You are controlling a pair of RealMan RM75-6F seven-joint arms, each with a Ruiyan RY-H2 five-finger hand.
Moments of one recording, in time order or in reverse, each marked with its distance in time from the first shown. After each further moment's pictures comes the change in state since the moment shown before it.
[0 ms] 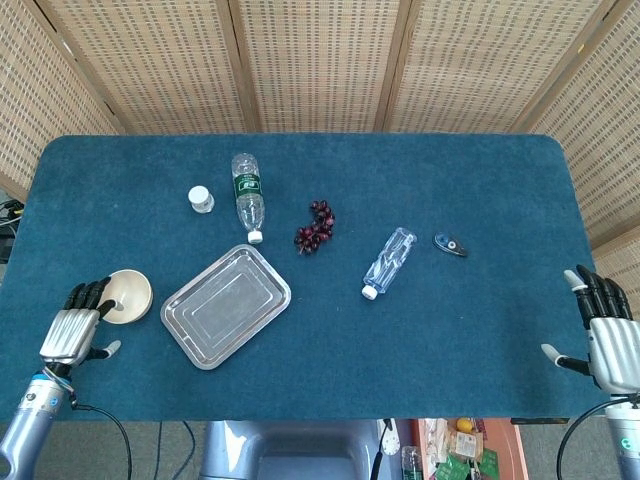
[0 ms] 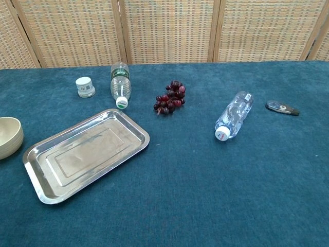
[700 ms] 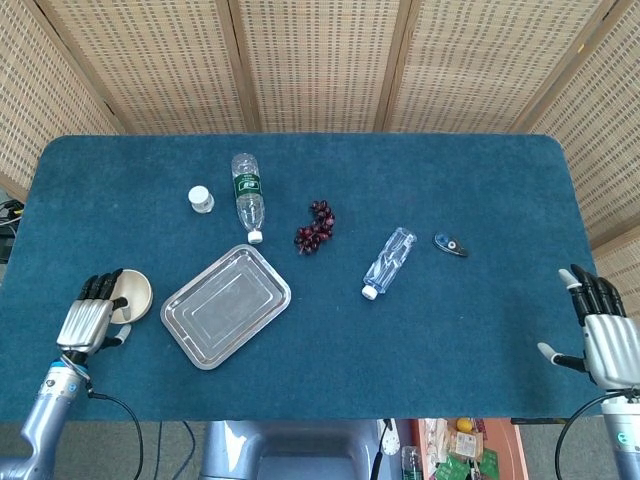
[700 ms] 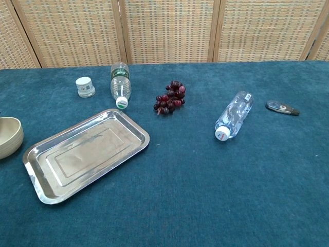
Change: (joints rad) left arm -0.042 -0.067 -0.041 0.047 -0.060 -0.034 0.037; right arm 0.019 -0.006 0.004 0.010 0.018 -0.041 0.017
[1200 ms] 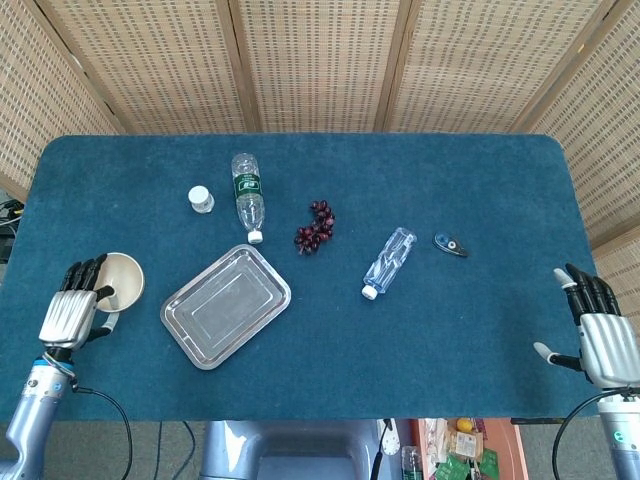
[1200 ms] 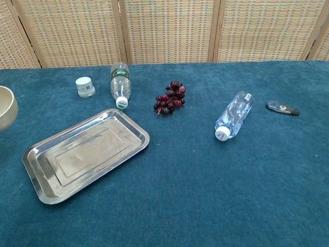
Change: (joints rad) left arm 0.010 0.084 -0.019 -0.115 0.062 0.117 -0.029; right arm 0.005 0.002 -0.002 -0.009 -0.002 -0.006 0.001
